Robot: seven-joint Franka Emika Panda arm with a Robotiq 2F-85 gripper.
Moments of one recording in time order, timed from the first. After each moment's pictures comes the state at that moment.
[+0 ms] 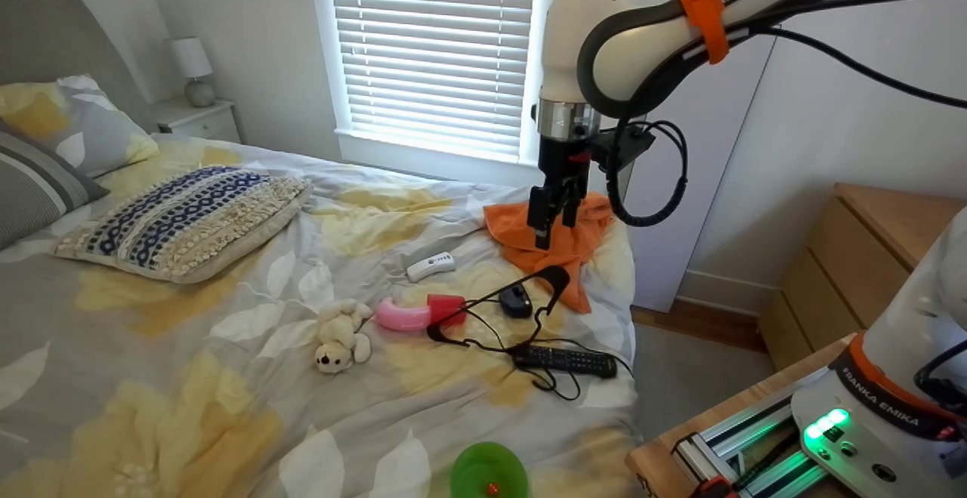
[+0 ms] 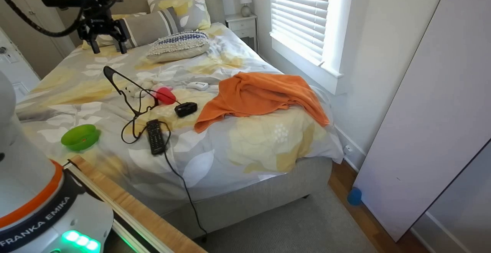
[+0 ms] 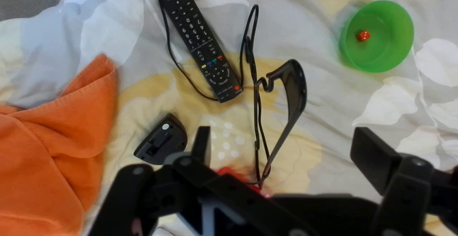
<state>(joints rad) 0.32 -0.06 0.39 -2.29 0.12 2.16 0.09</state>
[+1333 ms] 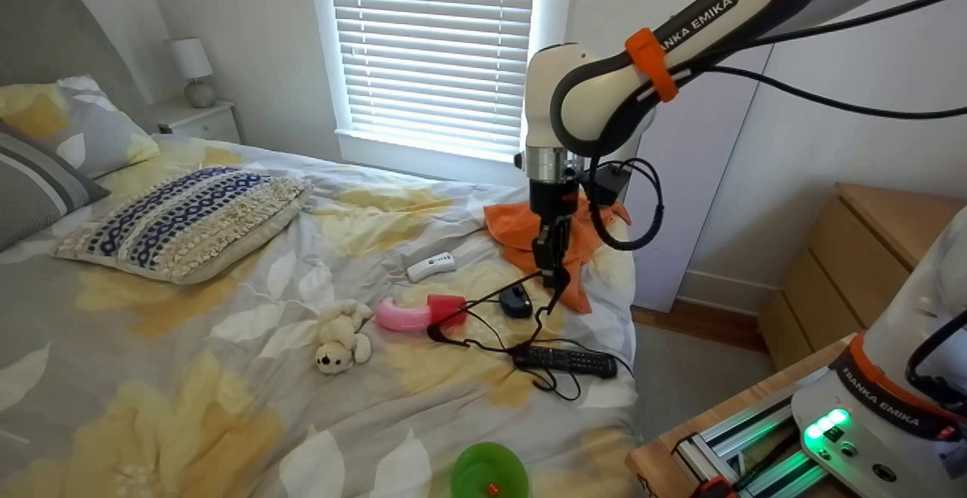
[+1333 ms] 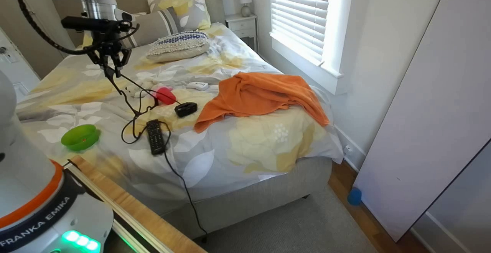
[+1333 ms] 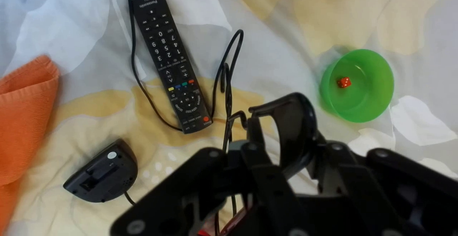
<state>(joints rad) 0.32 0.10 0.39 -2.28 0.18 2.18 -0.12</state>
